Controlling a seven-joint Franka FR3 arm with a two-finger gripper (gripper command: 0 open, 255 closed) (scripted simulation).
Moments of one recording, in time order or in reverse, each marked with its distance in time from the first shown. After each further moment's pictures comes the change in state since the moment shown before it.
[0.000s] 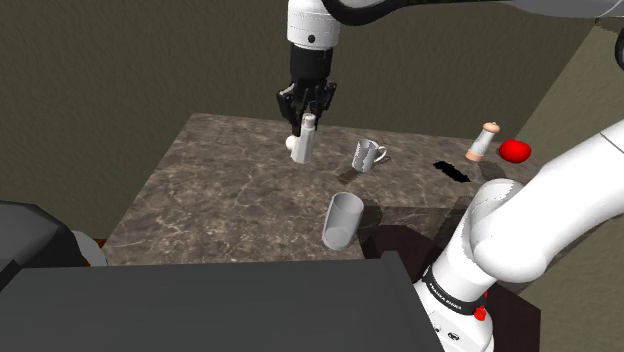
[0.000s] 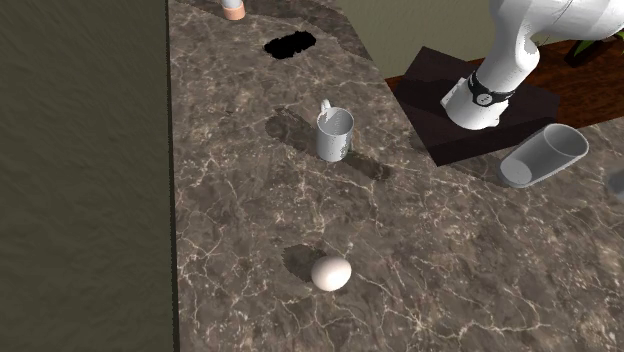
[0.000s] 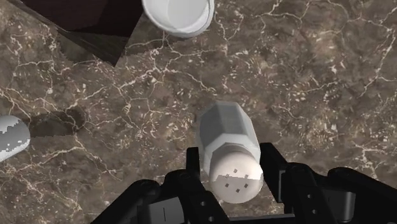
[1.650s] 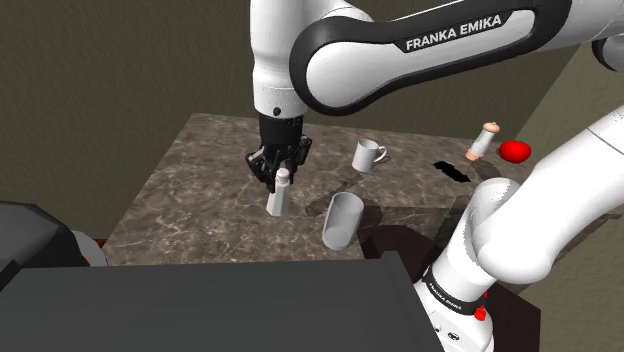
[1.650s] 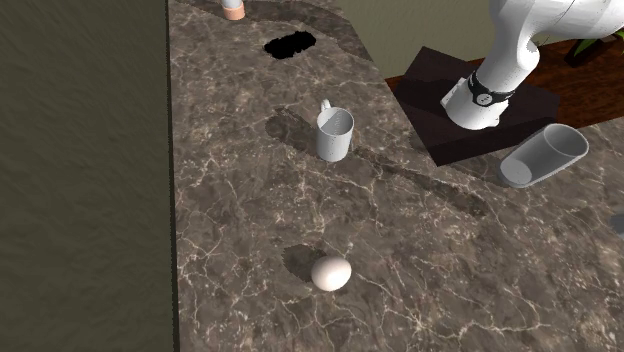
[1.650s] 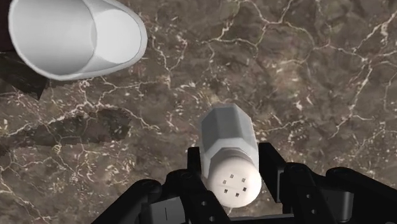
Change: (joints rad) arm 0.065 0.073 0.140 -0.155 0.035 0.217 0.196
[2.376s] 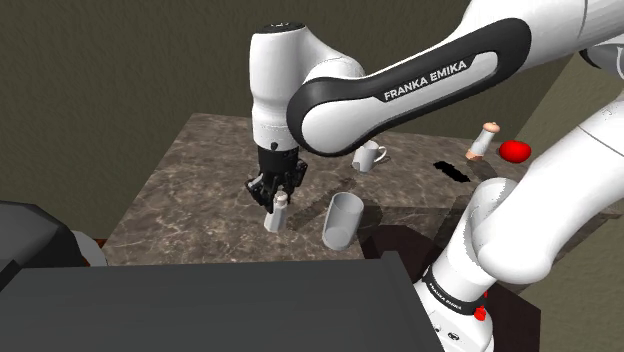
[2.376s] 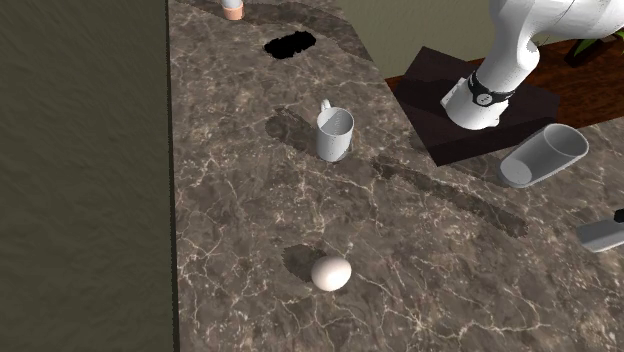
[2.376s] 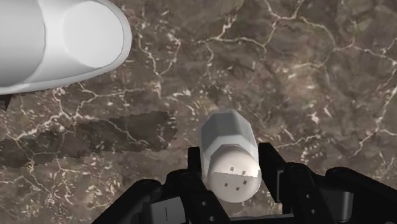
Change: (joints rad) arm -0.002 0.055 0.016 -0.102 -0.015 0.154 0.025
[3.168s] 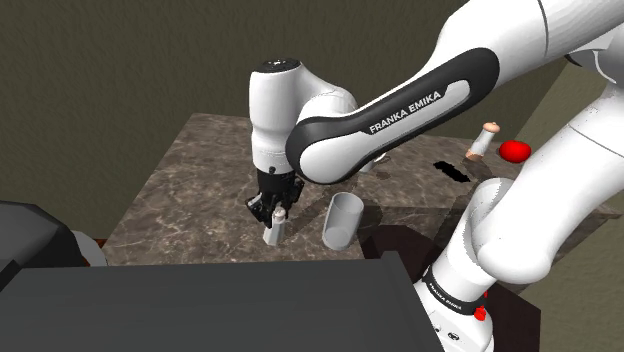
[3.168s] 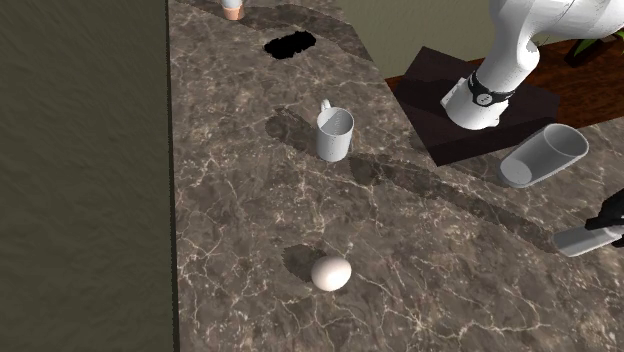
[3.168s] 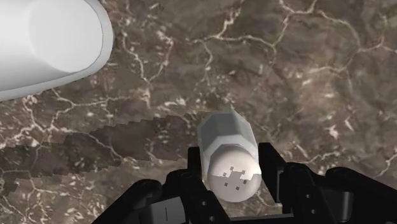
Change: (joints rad) arm -0.005 0.068 0.013 -0.064 -0.026 0.128 0.030
